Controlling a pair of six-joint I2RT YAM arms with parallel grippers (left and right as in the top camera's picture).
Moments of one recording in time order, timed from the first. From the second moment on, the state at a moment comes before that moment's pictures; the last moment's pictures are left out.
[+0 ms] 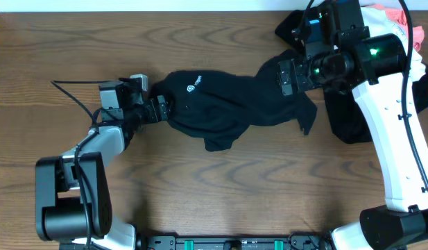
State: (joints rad) left arm 0.08 1.72 0.76 0.11 0.48 -0.17; right arm 0.24 1.67 1.86 -1.30 -0.12 0.03
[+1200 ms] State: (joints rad) left arm 0.05 1.79 0.83 0.23 0.62 -0.23; right arm 0.24 1.67 1.86 -1.29 -0.12 0.03
